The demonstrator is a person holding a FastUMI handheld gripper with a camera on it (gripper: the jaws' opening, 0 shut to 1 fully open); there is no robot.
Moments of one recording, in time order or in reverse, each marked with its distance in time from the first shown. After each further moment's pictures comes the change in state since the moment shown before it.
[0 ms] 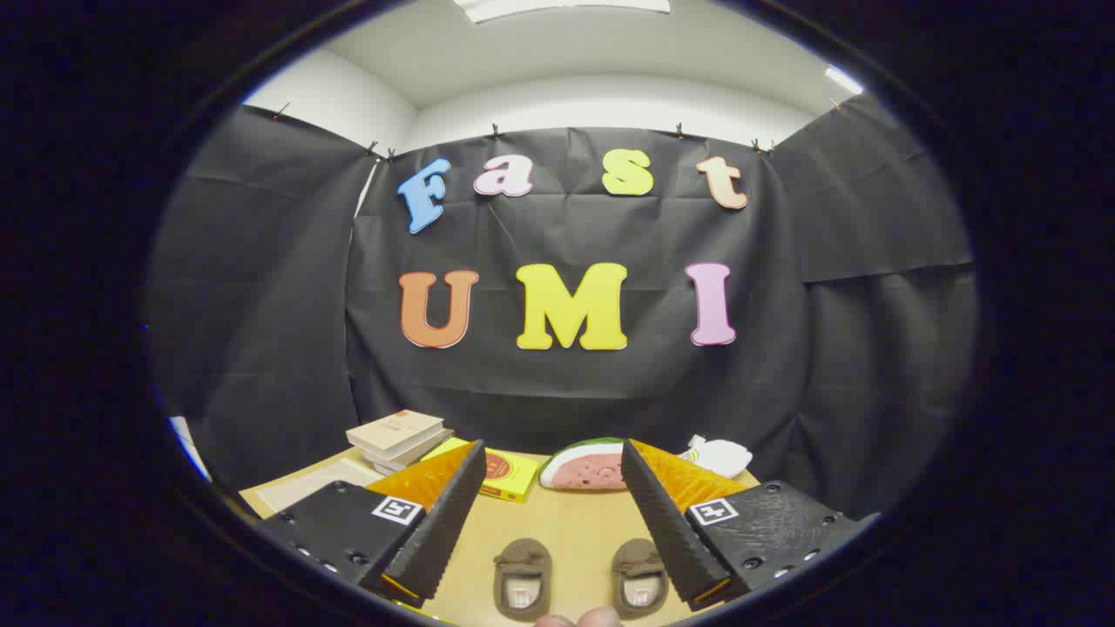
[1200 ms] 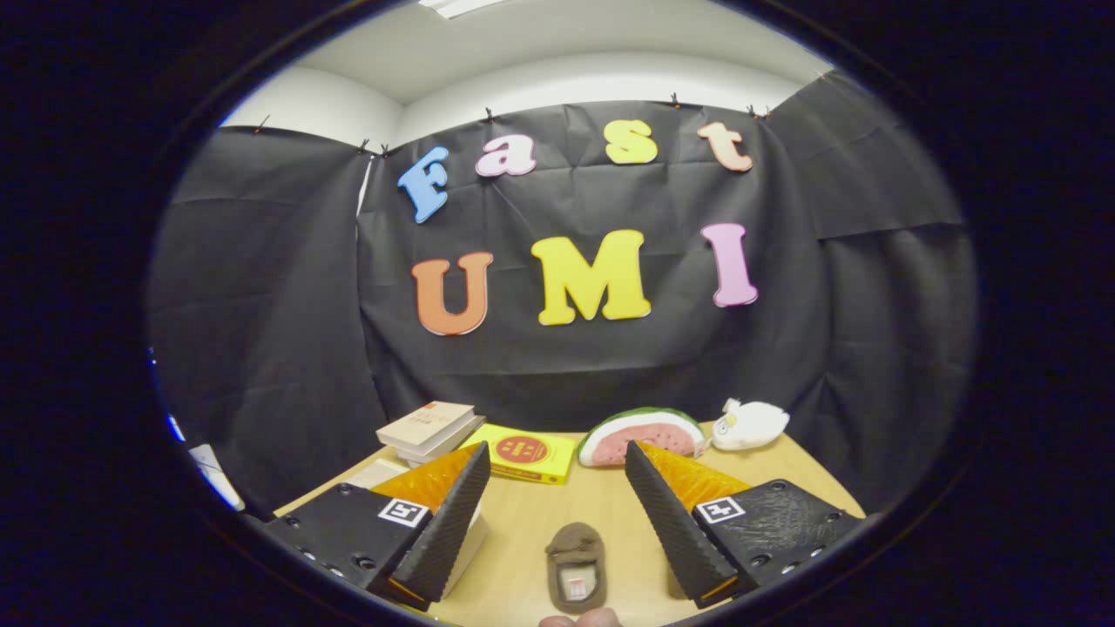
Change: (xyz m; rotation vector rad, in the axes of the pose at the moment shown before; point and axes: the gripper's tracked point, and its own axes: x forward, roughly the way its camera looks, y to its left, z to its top) arm 0.013 0.057 -0.043 0.119 0.142 0.088
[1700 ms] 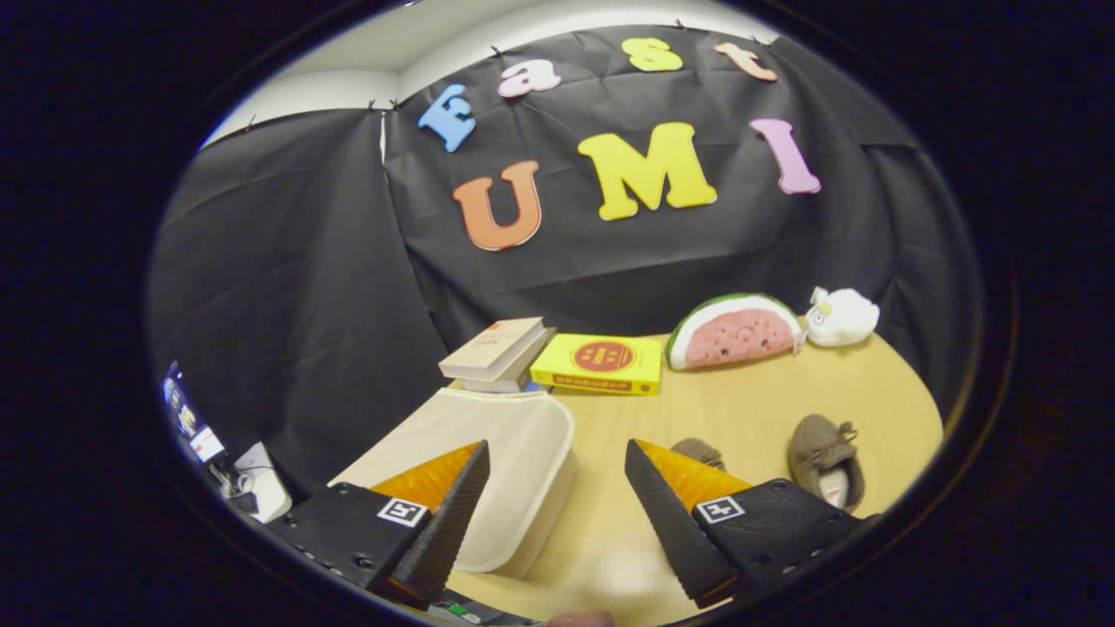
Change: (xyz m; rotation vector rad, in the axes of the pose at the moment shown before) arm 0.042 0.087 -0.134 0.124 0.279 0.172
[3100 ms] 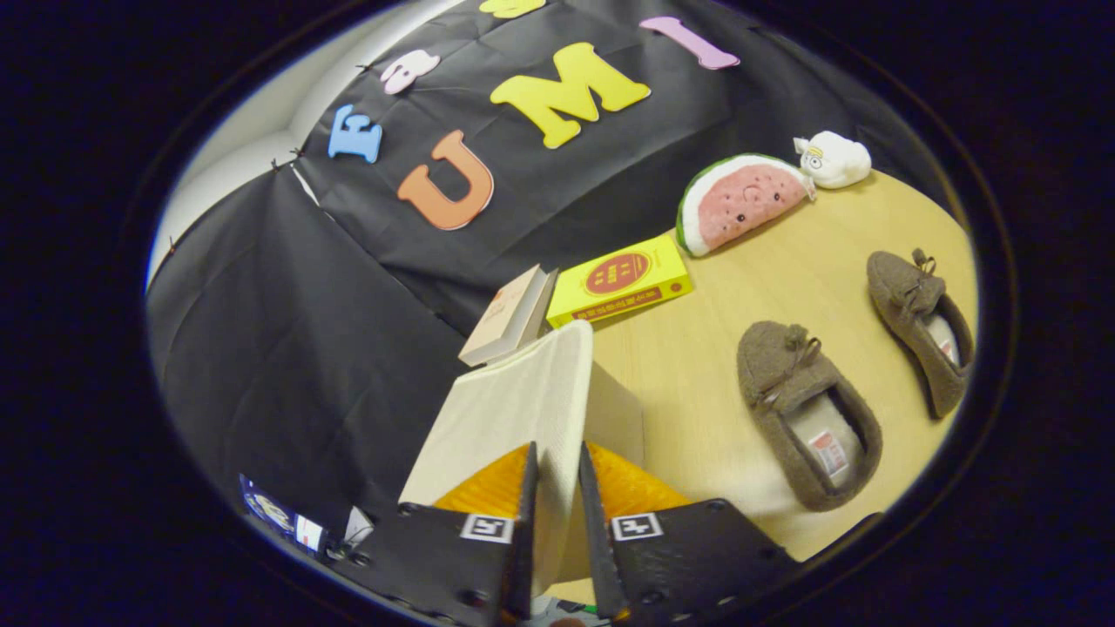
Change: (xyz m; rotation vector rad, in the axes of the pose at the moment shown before) arm 0.034 0.019 -0.030 0.392 0.131 0.092
